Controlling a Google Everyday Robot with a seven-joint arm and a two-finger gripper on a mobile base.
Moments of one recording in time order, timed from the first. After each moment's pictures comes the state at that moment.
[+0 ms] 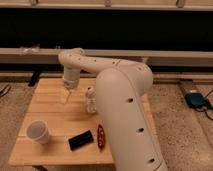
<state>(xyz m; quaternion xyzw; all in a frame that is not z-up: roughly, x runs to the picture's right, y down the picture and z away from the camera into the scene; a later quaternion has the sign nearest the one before) -0.210 0.043 0.838 -0.43 -0.03 0.21 0.88</state>
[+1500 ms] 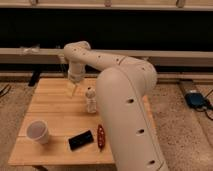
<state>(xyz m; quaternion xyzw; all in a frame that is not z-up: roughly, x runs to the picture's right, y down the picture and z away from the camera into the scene) -0.159 -0.002 0.846 -0.39 0.00 0.22 0.89</state>
